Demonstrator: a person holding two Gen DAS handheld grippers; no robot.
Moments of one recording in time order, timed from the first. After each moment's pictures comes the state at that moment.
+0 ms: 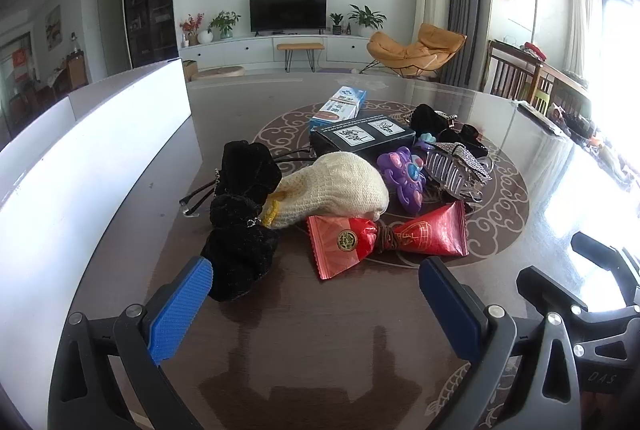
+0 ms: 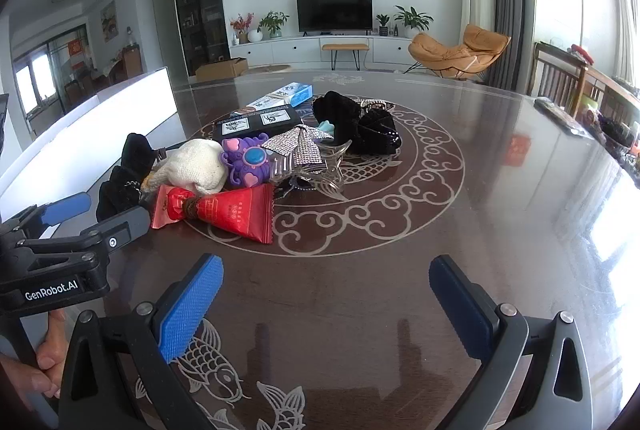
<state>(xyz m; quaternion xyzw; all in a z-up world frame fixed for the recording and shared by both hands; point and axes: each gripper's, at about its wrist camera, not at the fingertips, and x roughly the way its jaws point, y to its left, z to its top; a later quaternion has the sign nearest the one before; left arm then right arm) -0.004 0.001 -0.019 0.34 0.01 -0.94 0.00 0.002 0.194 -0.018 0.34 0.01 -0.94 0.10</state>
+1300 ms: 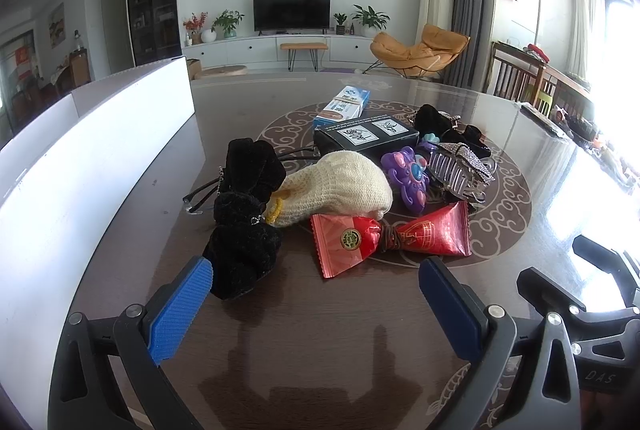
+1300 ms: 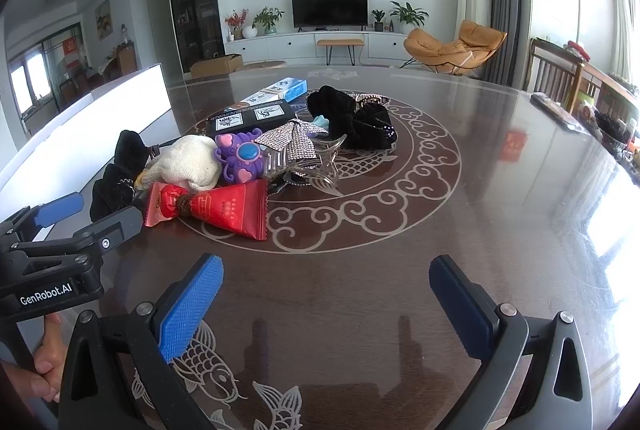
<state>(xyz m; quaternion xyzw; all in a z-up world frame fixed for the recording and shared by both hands) -0.002 -0.001 -0.020 0.34 0.01 -0.94 0.01 0.000 0.194 -0.022 0.34 0.02 -0.93 0.09</state>
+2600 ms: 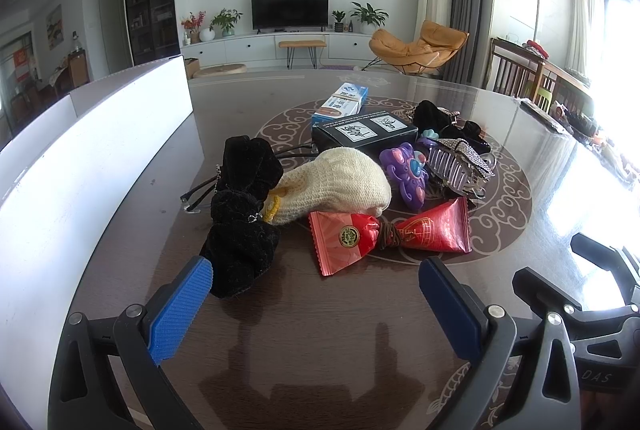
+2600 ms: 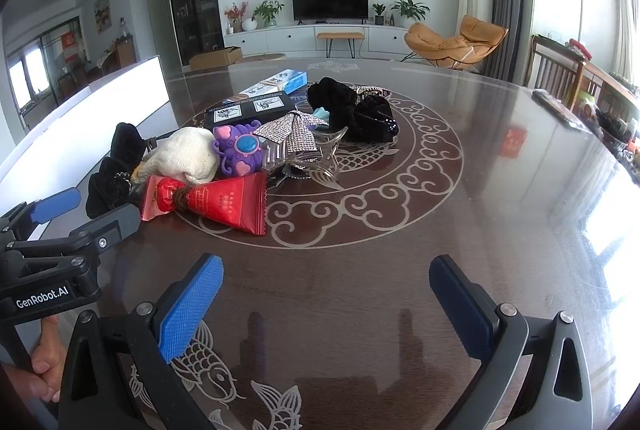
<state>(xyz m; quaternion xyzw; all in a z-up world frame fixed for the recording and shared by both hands) -0.004 0.002 -0.022 0.35 0.01 -0.94 0.01 -0.004 0.191 -0.026 0.36 0.02 -0.93 0.09</state>
